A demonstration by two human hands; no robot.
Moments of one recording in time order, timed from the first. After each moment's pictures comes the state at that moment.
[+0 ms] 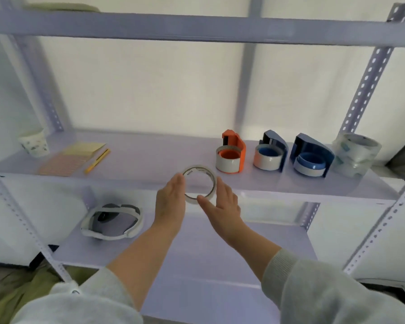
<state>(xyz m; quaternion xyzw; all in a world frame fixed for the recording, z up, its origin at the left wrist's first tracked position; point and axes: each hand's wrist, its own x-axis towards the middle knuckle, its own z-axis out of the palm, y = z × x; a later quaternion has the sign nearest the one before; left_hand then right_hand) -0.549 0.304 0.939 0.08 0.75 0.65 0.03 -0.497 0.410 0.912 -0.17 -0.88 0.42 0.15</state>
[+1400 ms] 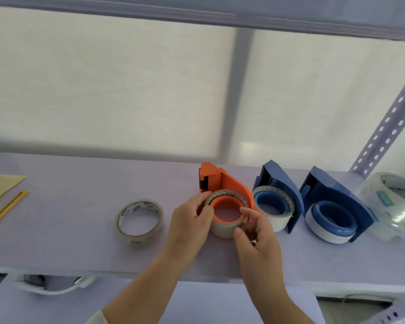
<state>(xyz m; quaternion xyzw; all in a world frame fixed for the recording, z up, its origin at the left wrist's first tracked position) -0.671 0.459 0.929 0.21 0.79 0.56 0.08 -0.562 0.537 0.929 -0.26 -0.73 0.55 0.31</state>
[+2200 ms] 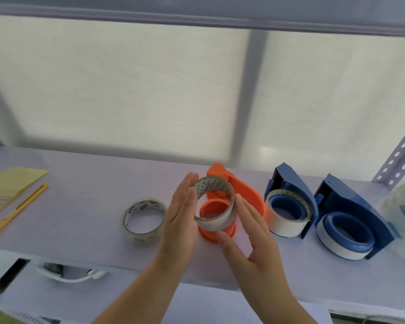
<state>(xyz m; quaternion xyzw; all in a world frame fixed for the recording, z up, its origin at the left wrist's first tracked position) -0.658 0.446 0.946 0.14 0.56 0.81 0.08 -0.560 0.541 0.947 -0.06 -0.82 0.49 0.28</state>
